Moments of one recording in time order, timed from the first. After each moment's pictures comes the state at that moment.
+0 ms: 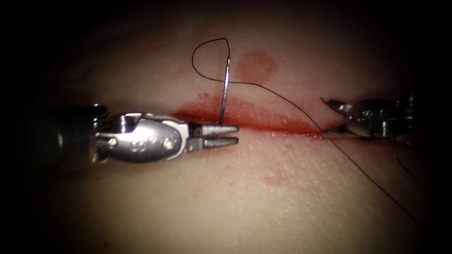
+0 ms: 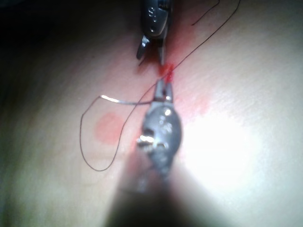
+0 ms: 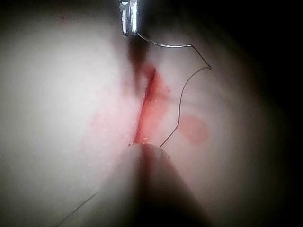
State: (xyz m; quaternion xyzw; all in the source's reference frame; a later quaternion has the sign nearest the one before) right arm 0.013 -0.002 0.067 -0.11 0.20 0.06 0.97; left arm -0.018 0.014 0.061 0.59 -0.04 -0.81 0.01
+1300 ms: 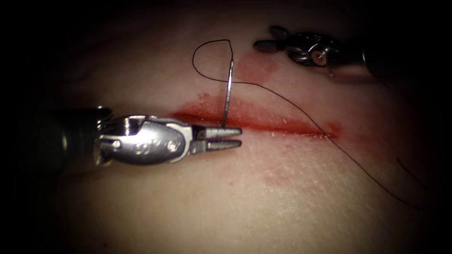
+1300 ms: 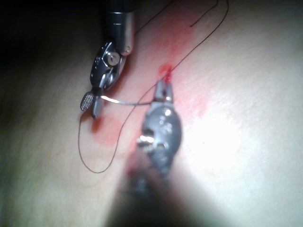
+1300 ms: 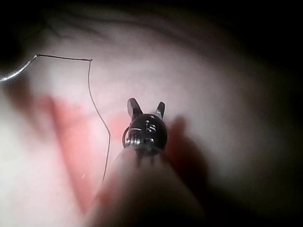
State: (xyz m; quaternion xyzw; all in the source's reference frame) right arm 0.020 0.006 0.079 0.08 0.42 0.38 0.82; left arm -0.018 0.014 0.061 0.59 -0.04 -0.81 0.01
